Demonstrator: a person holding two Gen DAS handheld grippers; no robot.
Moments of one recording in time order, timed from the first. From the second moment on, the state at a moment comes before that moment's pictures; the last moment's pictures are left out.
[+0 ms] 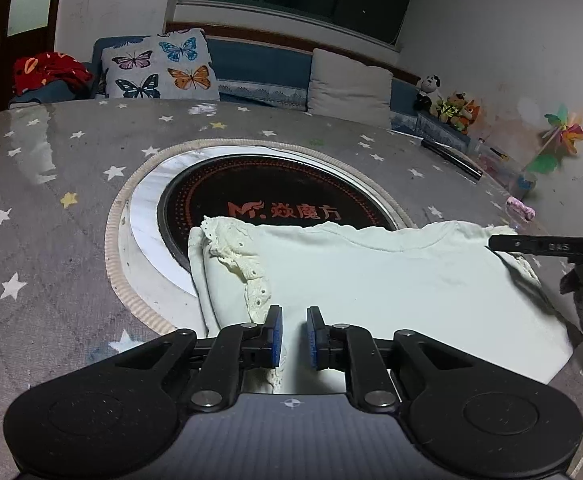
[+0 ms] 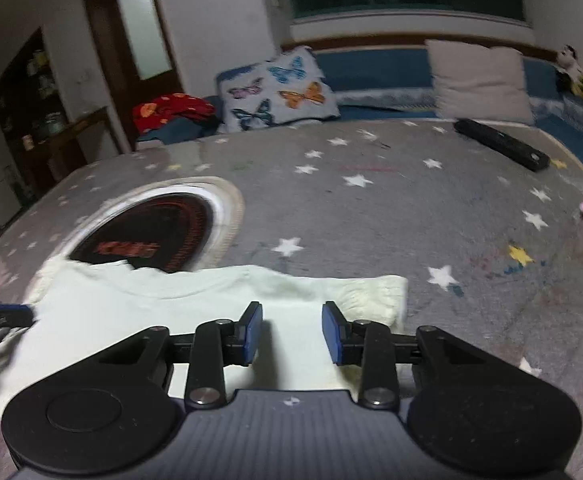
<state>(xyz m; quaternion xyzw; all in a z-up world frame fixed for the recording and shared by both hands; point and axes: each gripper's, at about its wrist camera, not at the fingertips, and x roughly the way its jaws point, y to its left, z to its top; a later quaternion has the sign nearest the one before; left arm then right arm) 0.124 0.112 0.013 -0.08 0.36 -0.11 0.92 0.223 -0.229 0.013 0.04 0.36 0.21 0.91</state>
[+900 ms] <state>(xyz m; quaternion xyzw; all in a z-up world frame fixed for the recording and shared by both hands) 0.062 0.126 0.017 -0.11 0.36 -0.04 0.93 0.212 -0.159 0.041 -0.02 0.36 0.26 0.89</state>
